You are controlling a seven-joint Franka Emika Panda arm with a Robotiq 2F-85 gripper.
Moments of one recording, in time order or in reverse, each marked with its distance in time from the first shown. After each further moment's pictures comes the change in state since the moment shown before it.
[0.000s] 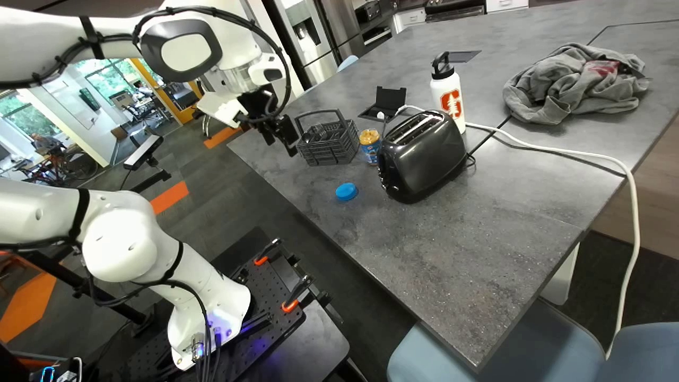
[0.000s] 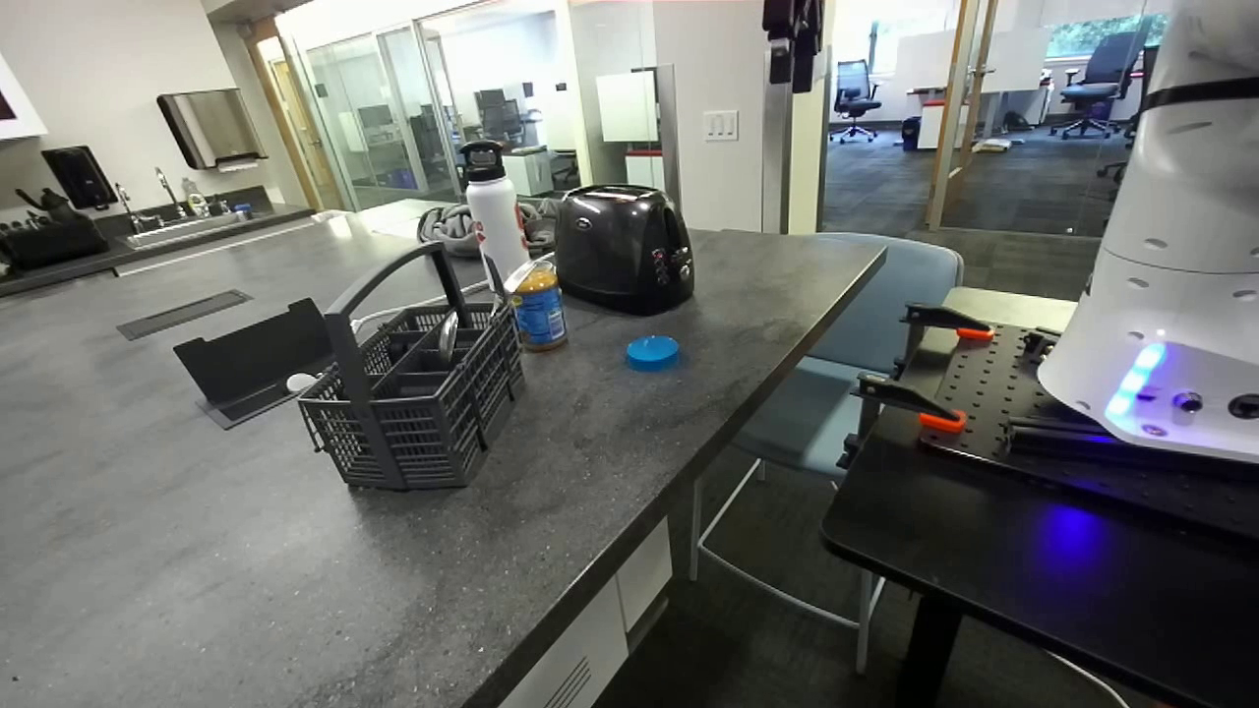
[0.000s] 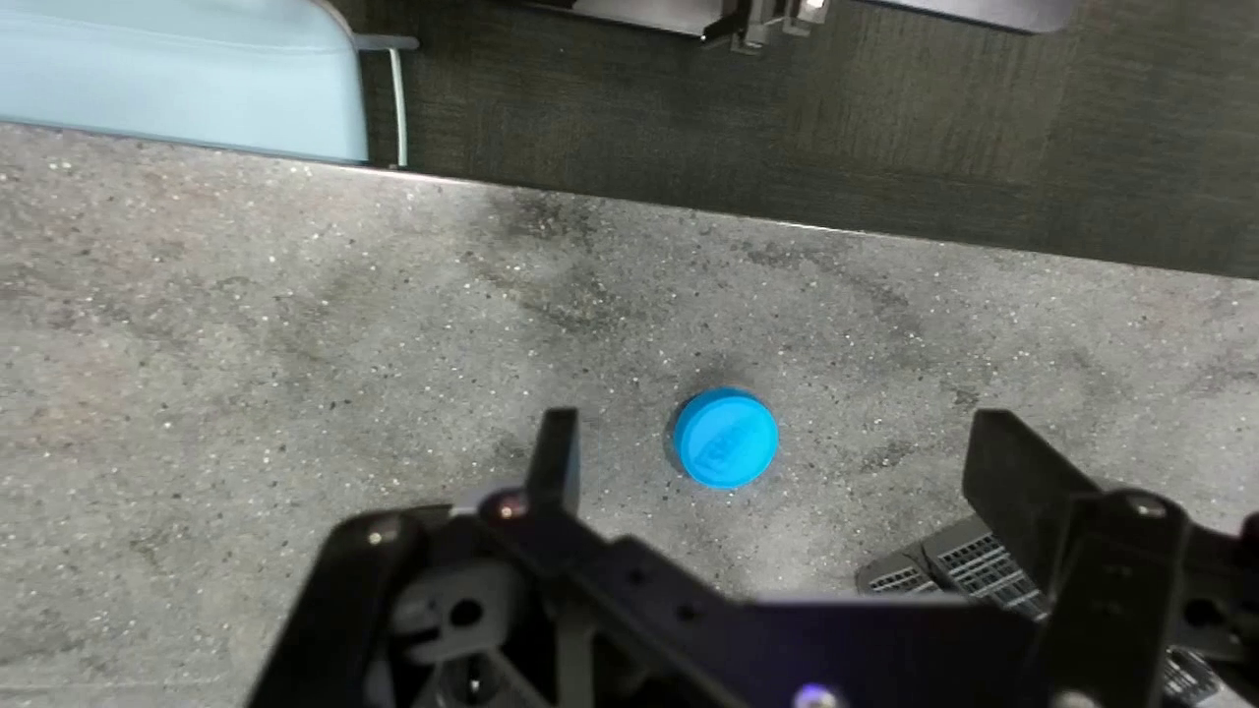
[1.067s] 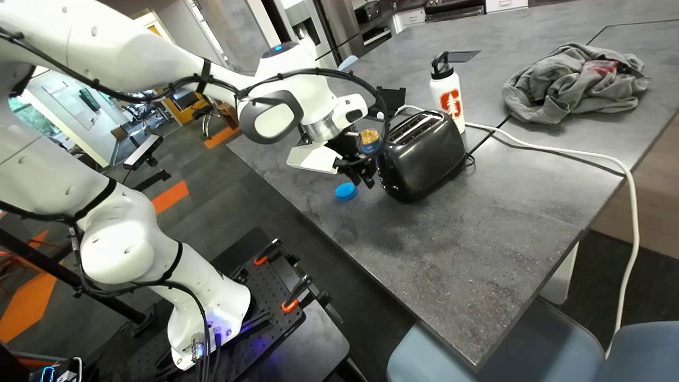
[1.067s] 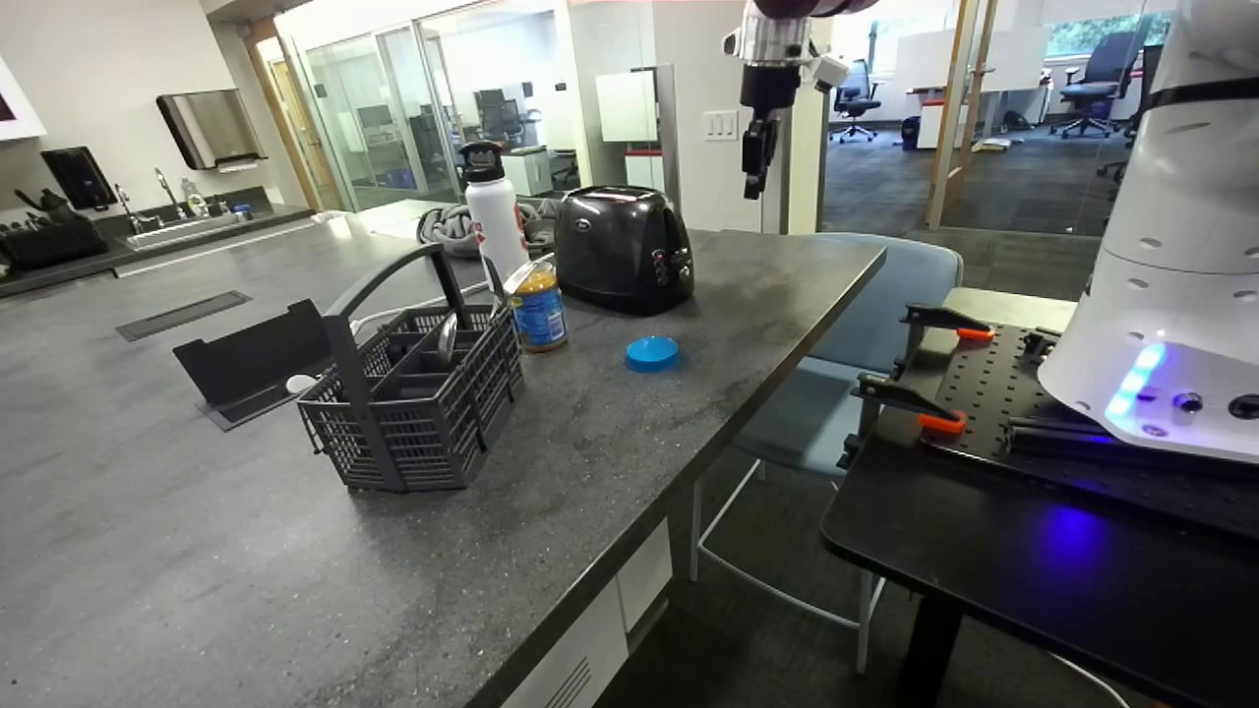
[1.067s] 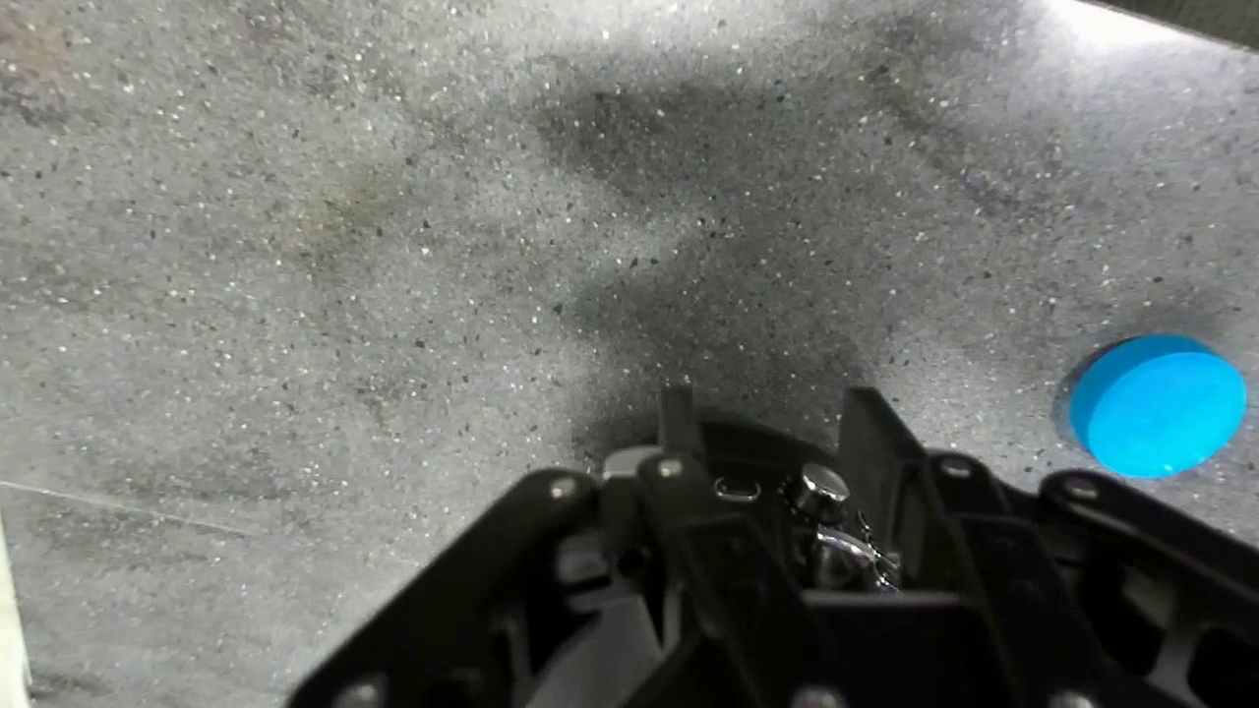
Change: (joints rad) arm -0.055 0.486 -0.118 0.007 -0.074 0.666 -0.285
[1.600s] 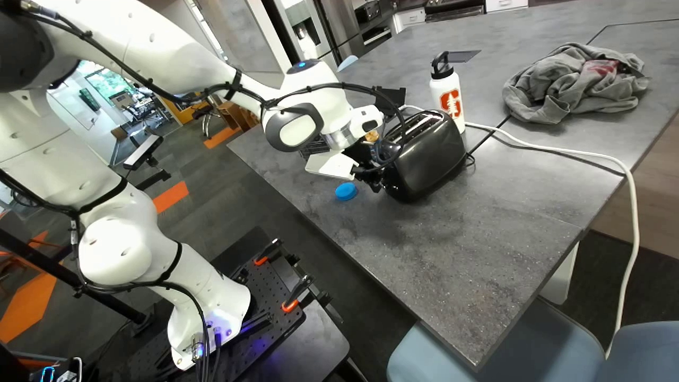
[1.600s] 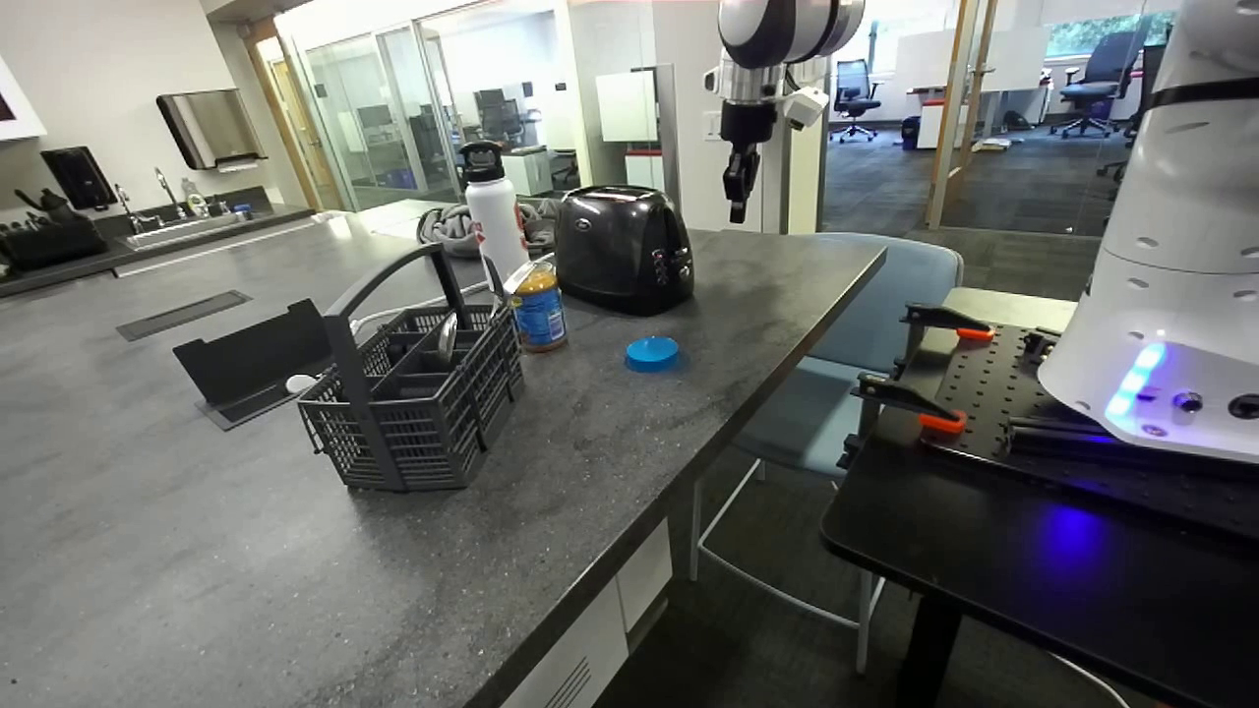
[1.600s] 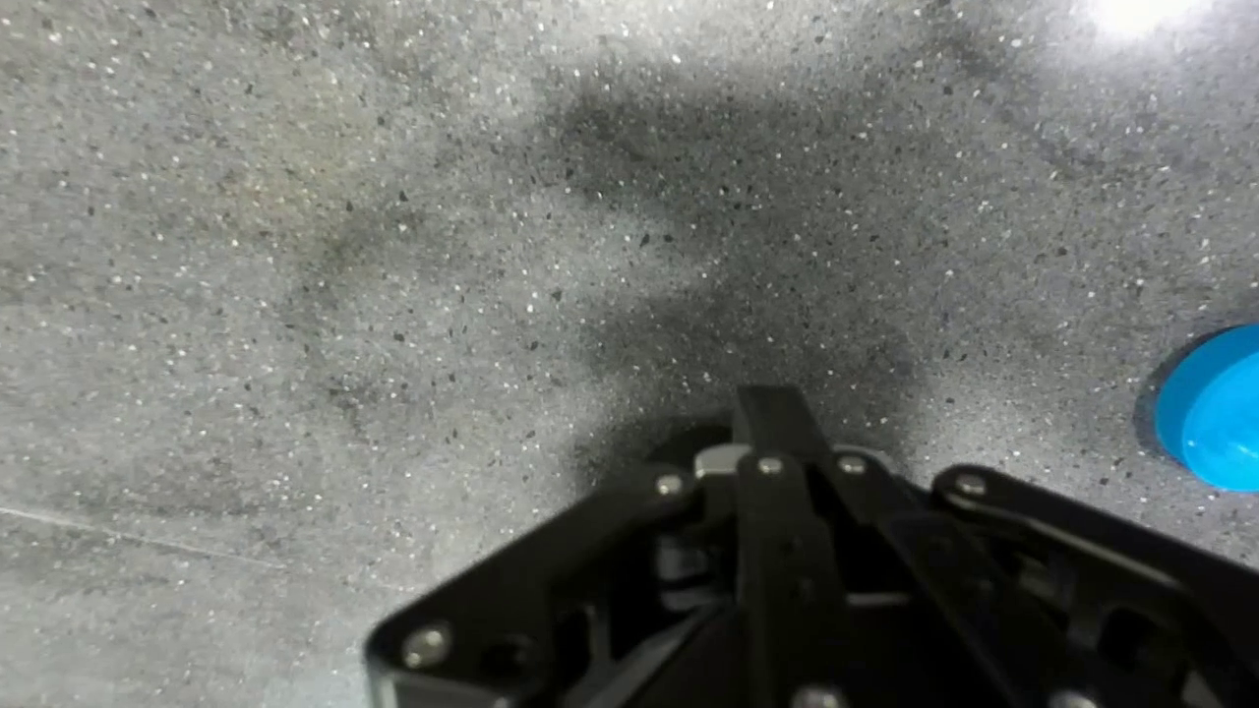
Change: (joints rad) arm -0.041 0.170 0.078 0.071 0.039 0.090 0.015
